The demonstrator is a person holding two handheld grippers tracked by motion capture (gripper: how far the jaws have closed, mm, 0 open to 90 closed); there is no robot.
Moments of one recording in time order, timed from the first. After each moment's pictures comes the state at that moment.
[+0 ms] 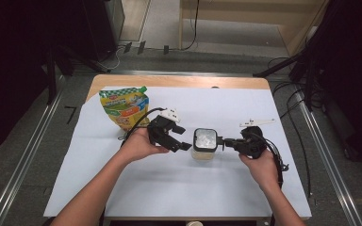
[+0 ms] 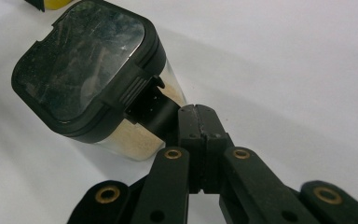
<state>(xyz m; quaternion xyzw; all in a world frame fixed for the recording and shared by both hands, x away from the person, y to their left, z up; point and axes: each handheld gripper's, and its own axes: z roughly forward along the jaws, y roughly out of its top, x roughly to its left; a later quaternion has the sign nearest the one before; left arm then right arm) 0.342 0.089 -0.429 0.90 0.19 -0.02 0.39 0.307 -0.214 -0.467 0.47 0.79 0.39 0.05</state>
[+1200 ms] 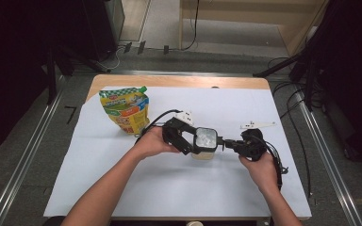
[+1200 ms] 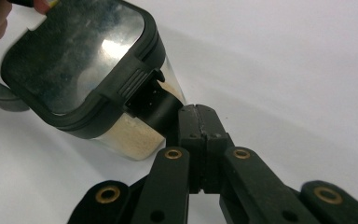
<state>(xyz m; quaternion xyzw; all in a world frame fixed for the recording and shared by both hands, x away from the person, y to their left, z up) 0.354 0.053 -0.458 0.91 0.14 -0.04 0.40 0.303 -0.215 -0.471 0.47 0.79 0.40 0.05</state>
